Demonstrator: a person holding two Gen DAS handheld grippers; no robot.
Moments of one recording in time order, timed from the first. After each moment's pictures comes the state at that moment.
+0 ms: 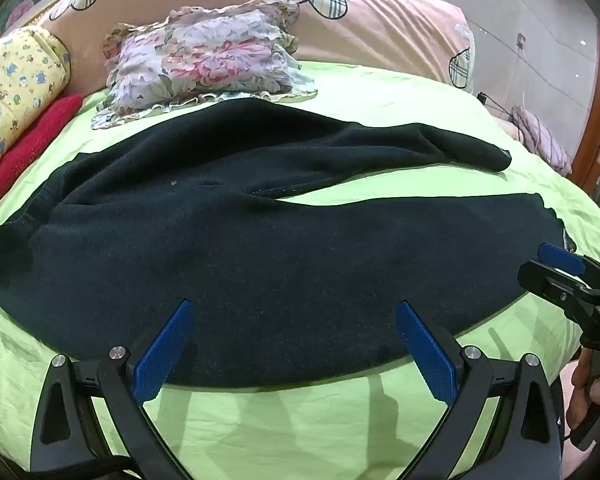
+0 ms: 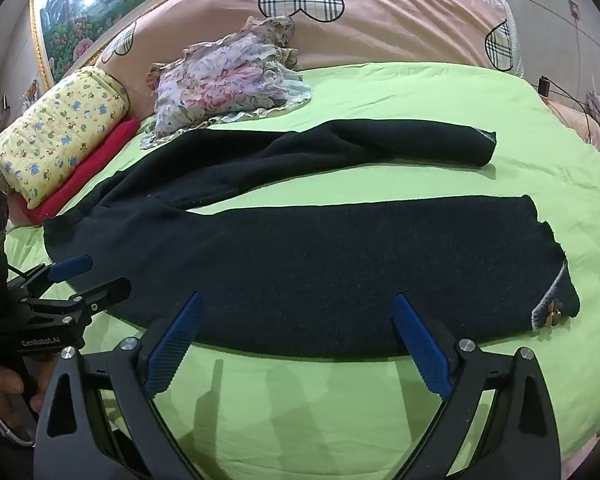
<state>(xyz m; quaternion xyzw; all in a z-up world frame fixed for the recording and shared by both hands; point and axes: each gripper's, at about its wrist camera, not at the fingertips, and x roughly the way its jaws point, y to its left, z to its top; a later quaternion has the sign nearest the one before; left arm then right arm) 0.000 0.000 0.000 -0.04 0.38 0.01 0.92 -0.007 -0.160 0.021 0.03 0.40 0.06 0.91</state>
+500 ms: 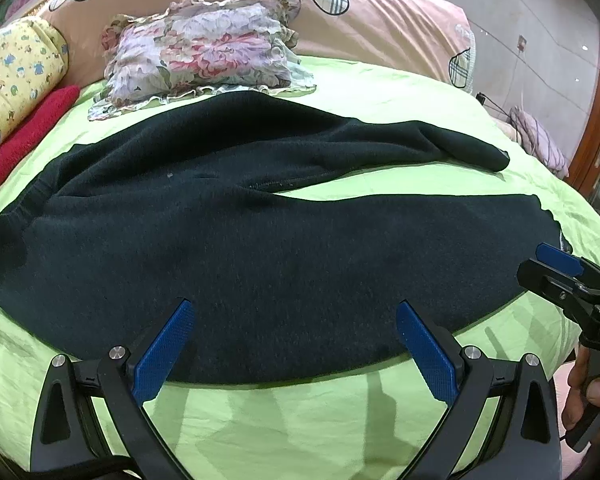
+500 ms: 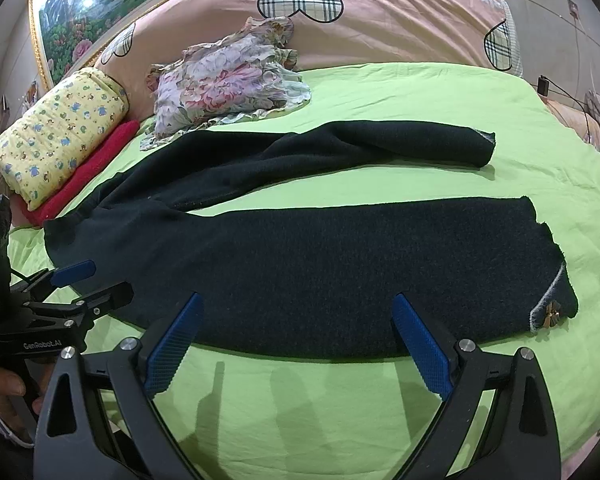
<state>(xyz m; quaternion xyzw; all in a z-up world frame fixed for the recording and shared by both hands) 0.003 0.001 -0.006 -0.05 0.38 0.01 0.92 -0.006 -0.161 0.023 0.03 0.40 0.06 0.91</state>
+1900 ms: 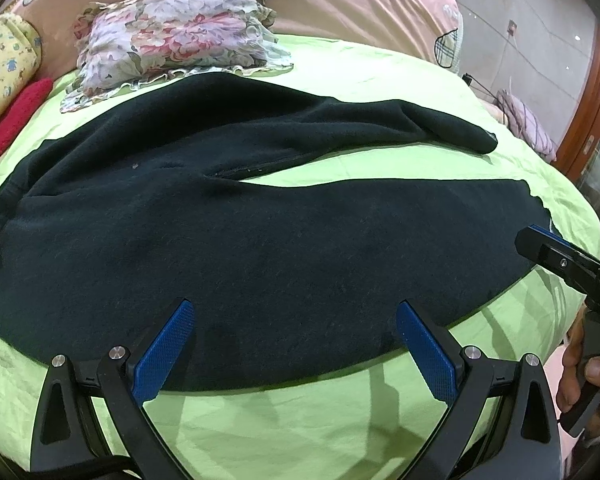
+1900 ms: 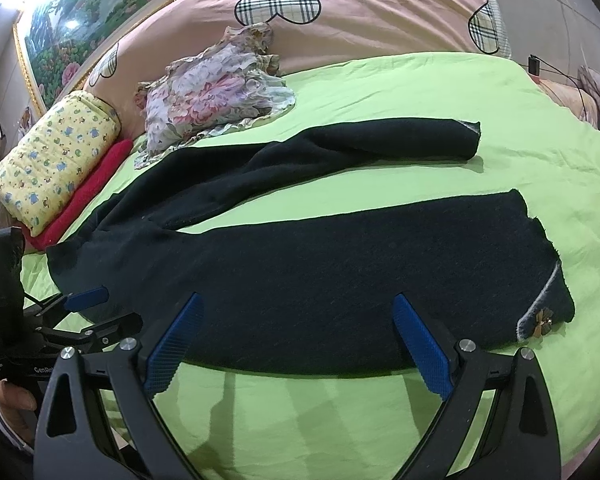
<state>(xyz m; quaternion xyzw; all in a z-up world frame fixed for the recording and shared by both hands) 0.023 -0.010 -0.006 -0.04 0.42 -0.02 0.90 0.003 -0.186 0.026 0.08 0.40 0.05 0.91</state>
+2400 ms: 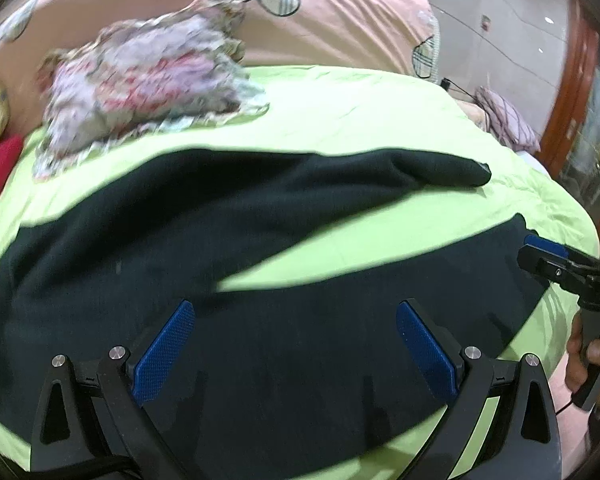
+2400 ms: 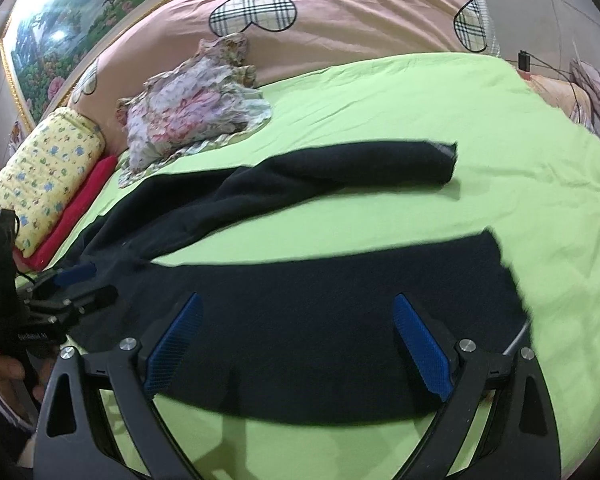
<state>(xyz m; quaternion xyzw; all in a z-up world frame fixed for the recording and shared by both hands) 0.089 -0.007 0.034 0.01 0.40 -0.07 0.91 0.037 -0.224 0.042 0.09 0.41 0.04 0.91</state>
